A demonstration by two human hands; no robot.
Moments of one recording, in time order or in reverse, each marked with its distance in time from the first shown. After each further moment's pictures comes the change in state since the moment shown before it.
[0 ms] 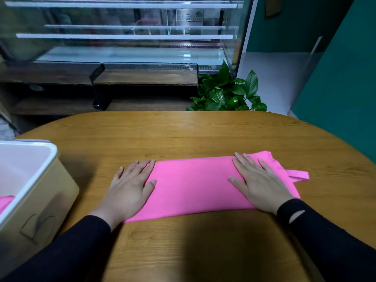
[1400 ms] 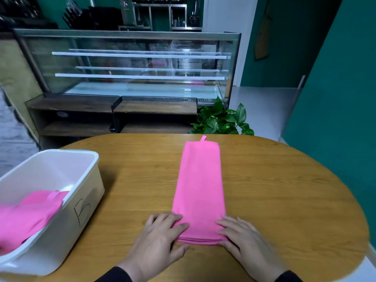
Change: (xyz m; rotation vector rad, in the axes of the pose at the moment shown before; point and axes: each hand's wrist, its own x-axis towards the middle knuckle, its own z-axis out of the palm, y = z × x) left_hand -0.136 0.064 0.022 -0.023 0.274 0.473; right_hand -0.142 -0.060 0.052 0.240 0.347 -0.340
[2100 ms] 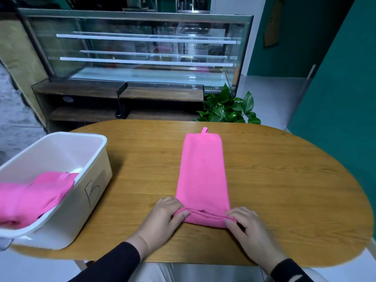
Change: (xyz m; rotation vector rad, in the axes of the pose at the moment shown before) left_hand 0.005 -0.010 0.002 -0.462 0.087 -0.142; right_hand 0.000 -0.025 -0.006 0.230 0.083 0.138
